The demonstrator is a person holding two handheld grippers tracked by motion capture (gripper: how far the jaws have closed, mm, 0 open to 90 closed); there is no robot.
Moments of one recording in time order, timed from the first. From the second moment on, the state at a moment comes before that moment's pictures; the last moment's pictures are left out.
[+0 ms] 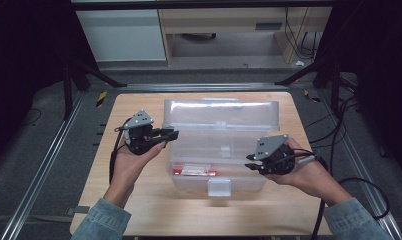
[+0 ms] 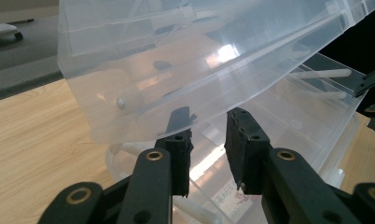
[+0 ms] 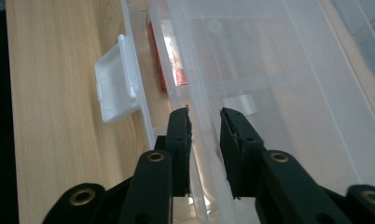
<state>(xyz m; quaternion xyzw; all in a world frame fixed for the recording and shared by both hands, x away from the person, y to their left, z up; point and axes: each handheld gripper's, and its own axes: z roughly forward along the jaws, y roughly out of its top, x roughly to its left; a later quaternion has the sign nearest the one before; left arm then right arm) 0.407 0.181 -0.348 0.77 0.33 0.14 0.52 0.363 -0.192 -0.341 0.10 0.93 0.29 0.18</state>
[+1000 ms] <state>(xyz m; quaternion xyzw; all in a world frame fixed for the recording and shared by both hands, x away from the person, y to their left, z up) 0.392 0.186 -0.366 0.78 0.33 0.13 0.51 0.362 -0.263 -0.340 0.29 0.85 0.37 0.24</state>
